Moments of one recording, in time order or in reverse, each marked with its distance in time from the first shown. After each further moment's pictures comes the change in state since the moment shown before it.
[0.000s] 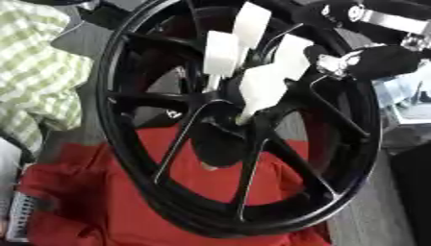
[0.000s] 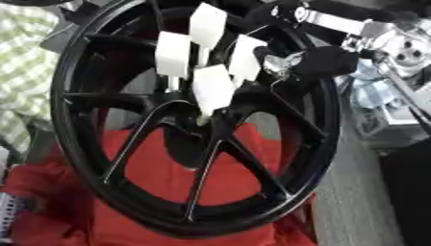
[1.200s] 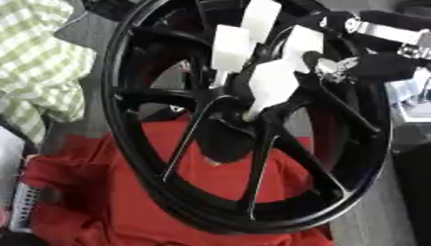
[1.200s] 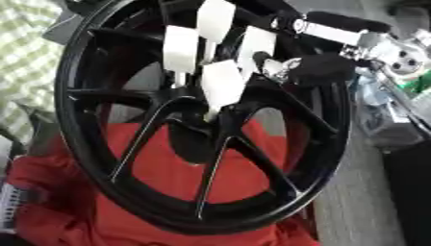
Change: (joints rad) left arm -0.007 0.000 0.000 0.000 0.000 0.000 -0.003; right arm 0.008 0.018 0.020 0.000 0.037 0.026 0.028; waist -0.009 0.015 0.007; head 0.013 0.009
